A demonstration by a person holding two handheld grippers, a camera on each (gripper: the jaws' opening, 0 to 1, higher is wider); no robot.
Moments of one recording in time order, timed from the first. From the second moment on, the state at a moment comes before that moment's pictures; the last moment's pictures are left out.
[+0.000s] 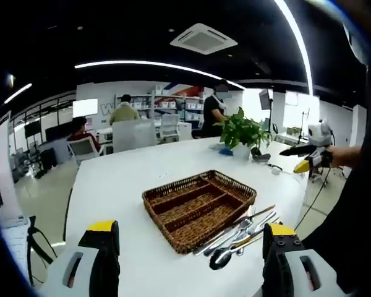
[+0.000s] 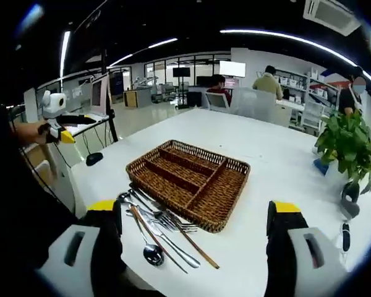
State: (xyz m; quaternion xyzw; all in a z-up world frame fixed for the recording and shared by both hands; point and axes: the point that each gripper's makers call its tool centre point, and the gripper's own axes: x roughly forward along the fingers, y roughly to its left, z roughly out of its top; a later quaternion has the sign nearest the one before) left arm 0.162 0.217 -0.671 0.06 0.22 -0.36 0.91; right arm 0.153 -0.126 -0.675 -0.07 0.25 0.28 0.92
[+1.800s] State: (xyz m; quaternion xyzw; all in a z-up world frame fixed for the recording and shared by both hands) left arm 0.174 0.232 -0.665 0.09 0.22 -0.34 0.91; right arm 0.146 -0.136 -0.687 -0.12 0.27 0.28 0.91
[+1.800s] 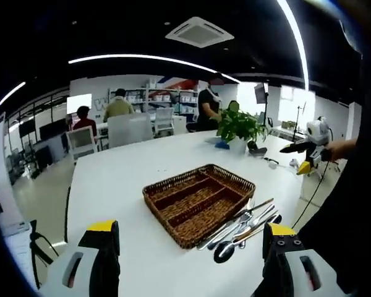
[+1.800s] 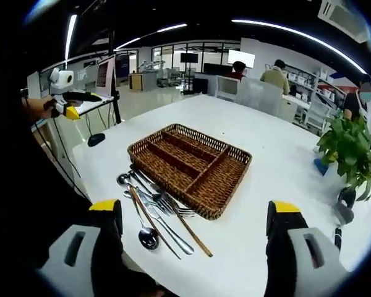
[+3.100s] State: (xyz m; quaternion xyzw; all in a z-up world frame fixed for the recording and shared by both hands) left arm 0.196 0.163 -0.614 0.16 0.19 -0.46 0.86; right arm 0.186 -0.139 -0.613 -0.13 0.28 0.27 0.91
